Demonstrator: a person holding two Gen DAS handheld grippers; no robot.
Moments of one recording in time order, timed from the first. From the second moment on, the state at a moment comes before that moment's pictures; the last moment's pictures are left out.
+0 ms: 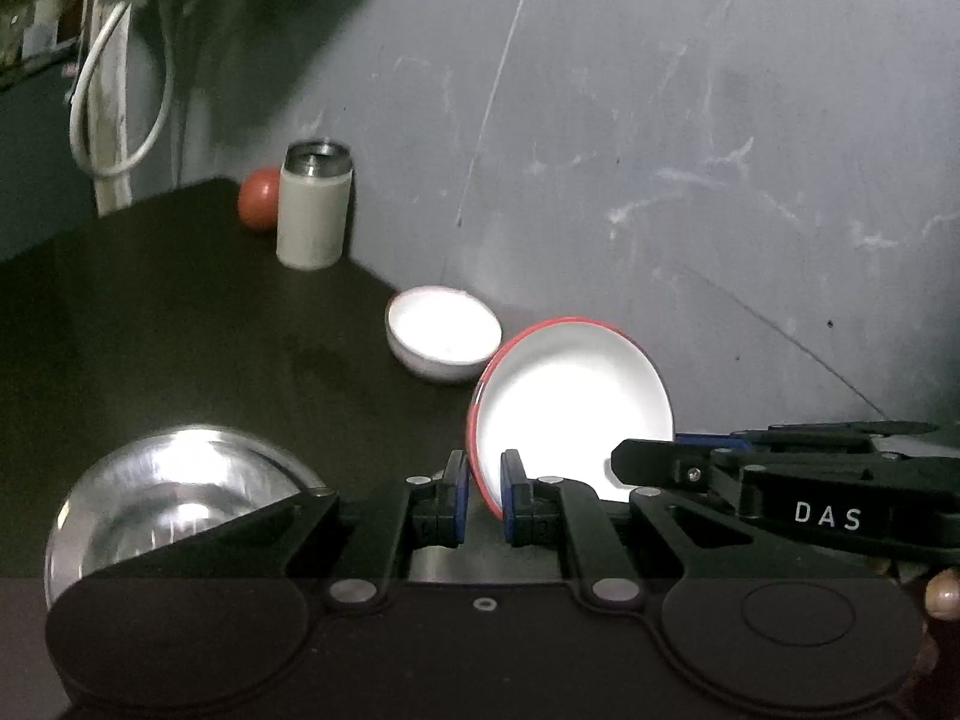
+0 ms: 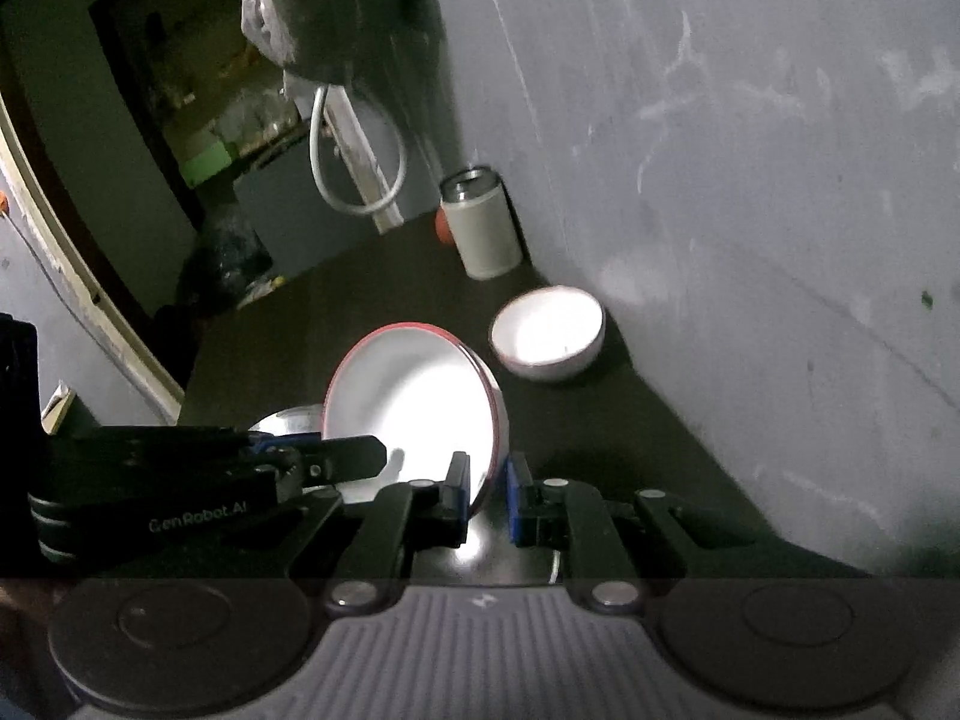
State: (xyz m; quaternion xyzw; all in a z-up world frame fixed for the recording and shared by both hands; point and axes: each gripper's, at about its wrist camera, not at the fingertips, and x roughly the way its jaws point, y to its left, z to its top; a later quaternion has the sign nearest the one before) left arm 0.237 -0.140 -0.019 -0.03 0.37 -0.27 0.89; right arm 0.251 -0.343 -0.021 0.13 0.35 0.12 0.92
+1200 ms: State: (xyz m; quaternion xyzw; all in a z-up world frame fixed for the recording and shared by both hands) left arm 0.257 -0.147 -0.046 -0.03 0.55 -0.22 0.81; right arm 0.268 -0.332 -0.047 0.10 0.48 0.15 0.86
